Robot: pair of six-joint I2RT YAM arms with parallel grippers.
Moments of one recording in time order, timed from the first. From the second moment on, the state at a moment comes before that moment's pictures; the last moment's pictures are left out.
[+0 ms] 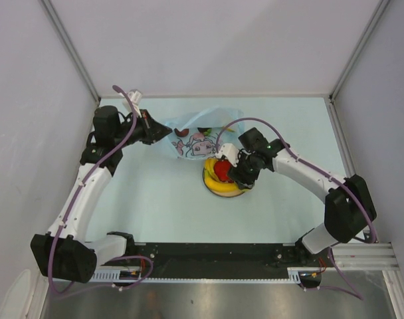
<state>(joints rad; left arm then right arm) -0.14 1.15 1.10 -0.25 0.66 -0.40 0.60 1.52 1.15 -0.76 -0.25 -0.57</state>
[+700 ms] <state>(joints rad) -0.14 1.15 1.10 -0.25 0.65 -0.40 0.69 1.60 1.15 -0.59 -0.19 -0.55</state>
